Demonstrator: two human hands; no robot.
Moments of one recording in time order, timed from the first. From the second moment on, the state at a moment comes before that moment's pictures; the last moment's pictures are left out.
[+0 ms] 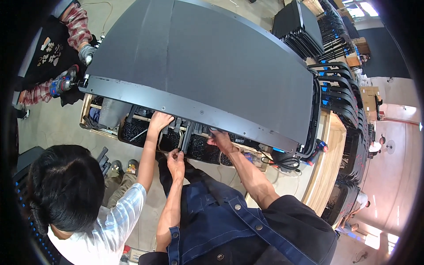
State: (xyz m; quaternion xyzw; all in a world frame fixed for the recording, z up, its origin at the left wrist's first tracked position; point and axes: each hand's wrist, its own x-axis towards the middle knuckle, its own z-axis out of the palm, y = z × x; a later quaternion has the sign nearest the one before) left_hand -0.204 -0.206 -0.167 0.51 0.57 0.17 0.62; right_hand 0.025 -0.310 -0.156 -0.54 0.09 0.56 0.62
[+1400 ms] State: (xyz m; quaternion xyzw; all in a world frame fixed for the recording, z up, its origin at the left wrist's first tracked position) left_hand -0.314 -0.184 -0.139 0.38 0.47 0.08 0.80; right_hand -0.040 -0.312 -0.148 -0.71 -0.08 0.56 0.41
